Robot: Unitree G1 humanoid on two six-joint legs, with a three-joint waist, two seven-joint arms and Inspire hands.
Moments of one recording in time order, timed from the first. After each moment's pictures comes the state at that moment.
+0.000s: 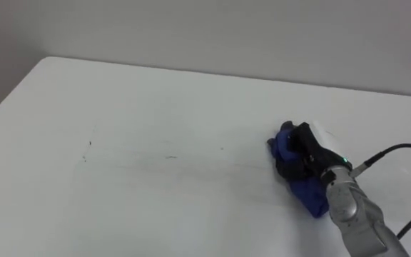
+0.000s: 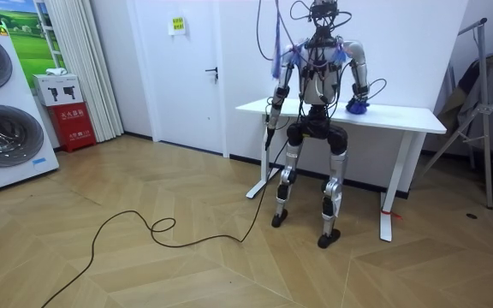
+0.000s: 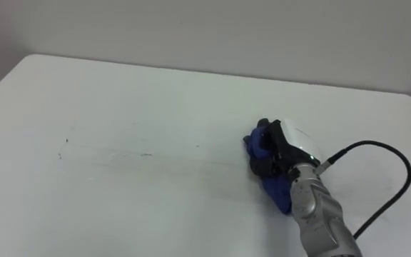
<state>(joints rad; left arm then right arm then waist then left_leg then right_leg) 0.28 0.21 0.21 0.84 -0.13 0.07 0.02 -0.08 -0.29 0.09 0.41 -0.68 0.02 -0.05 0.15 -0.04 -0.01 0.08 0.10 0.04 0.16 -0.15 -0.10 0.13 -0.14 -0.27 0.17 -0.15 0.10</state>
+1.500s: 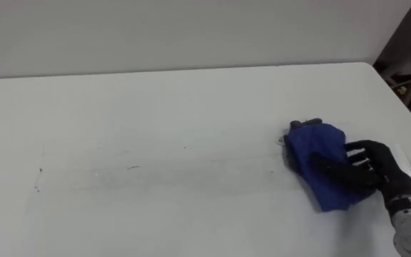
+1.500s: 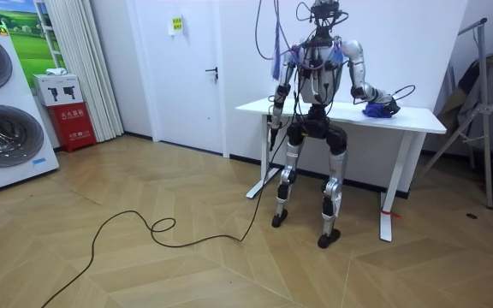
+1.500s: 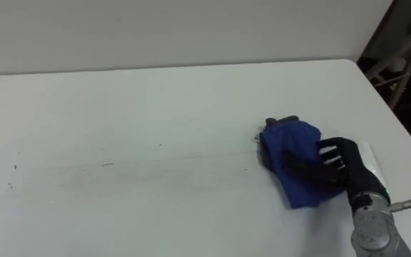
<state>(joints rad) 0.32 0.18 0.28 0.90 -0.15 0.04 -0.03 0.14 -0.32 -0.23 0.18 -0.47 0.07 0.05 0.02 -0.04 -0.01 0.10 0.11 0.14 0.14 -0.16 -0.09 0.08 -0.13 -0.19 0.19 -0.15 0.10</state>
